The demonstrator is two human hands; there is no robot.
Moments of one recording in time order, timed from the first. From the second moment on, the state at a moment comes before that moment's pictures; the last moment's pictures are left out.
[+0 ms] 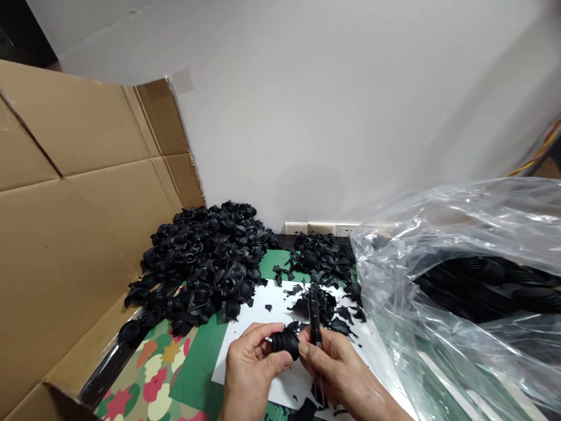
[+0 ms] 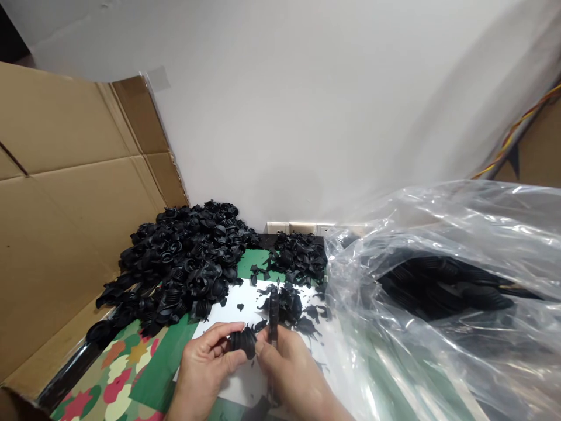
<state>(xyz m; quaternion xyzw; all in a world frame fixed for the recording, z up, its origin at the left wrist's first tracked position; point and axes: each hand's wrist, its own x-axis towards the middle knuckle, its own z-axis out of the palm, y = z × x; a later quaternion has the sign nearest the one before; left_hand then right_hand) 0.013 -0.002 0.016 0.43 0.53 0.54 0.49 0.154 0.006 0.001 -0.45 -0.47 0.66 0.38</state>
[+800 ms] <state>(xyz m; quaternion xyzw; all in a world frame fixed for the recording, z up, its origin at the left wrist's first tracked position) 0.009 -0.005 0.008 0.43 0.54 0.54 0.49 0.153 0.004 0.000 -0.44 -0.47 0.66 0.37</state>
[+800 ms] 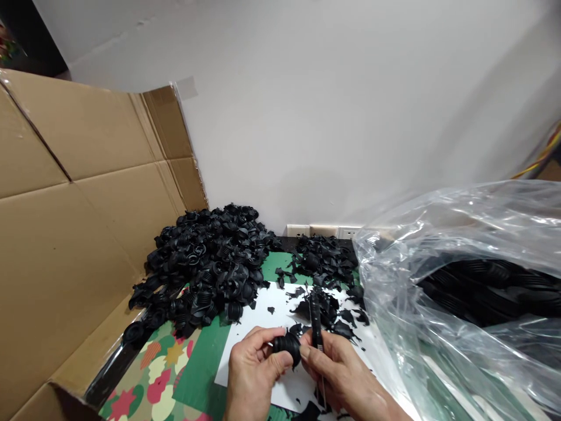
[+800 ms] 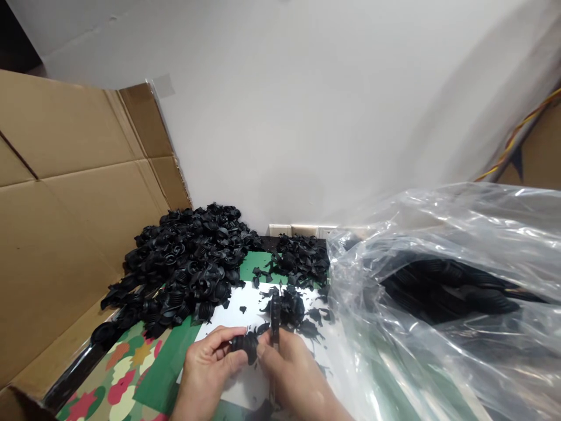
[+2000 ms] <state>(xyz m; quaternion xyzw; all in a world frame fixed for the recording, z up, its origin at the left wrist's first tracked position) 0.011 -0.006 0.011 0.51 0.54 0.54 0.39 0.153 0.010 -0.005 -0.46 -0.49 0.66 0.35</state>
